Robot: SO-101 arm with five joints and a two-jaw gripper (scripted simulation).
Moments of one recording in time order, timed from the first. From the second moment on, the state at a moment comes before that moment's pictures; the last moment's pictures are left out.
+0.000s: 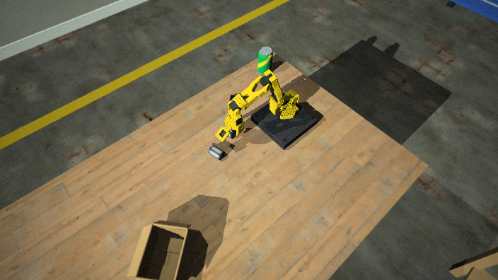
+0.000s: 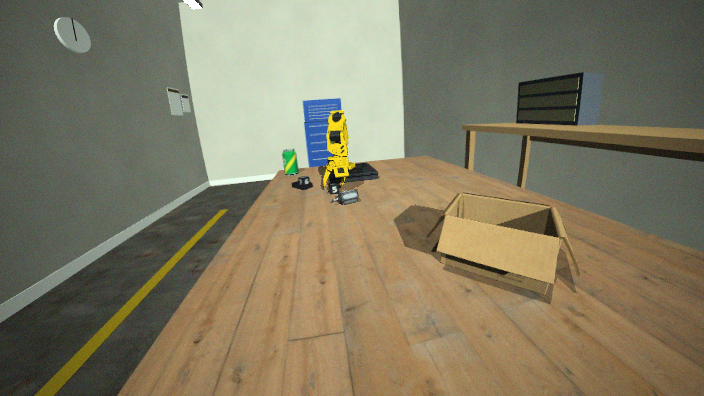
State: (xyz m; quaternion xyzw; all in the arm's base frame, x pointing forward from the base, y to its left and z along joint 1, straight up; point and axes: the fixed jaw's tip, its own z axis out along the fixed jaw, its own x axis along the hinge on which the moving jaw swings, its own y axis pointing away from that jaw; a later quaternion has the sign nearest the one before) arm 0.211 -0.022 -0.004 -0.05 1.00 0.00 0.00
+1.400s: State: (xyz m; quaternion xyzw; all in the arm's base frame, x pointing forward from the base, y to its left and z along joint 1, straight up) arm 0.210 -0.022 -0.014 -0.05 1.00 0.00 0.00
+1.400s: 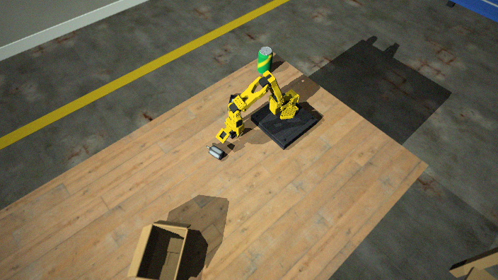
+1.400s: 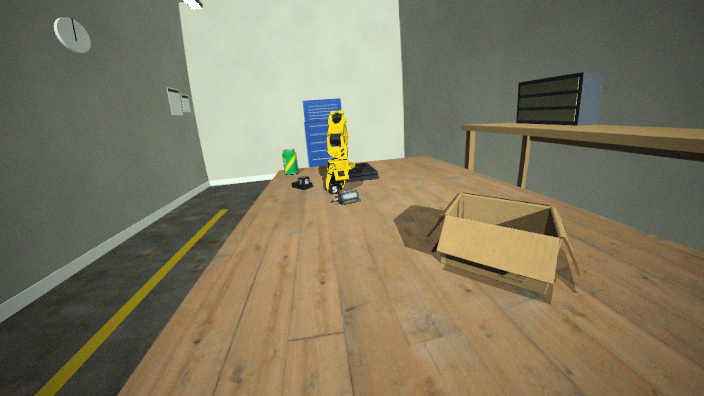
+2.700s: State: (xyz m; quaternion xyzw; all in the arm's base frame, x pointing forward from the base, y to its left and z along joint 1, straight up) arm 0.208 -0.026 -0.016 -0.05 1.00 0.00 -0.01
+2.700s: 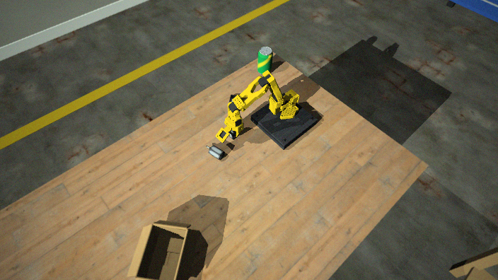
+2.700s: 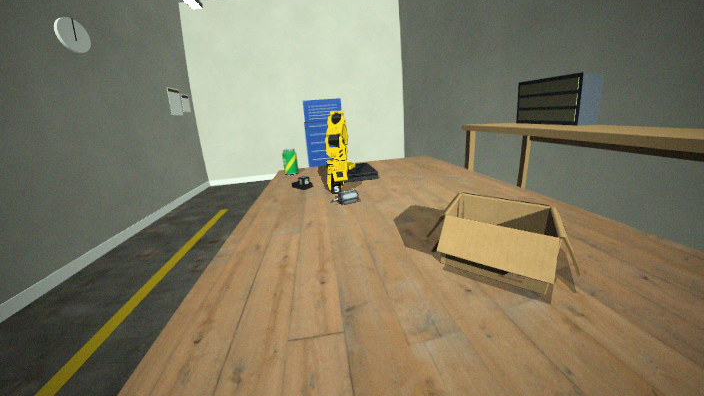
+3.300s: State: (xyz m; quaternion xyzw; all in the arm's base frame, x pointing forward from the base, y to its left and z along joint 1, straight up) arm 0.208 -0.026 -0.016 -0.05 1.00 0.00 -0.01
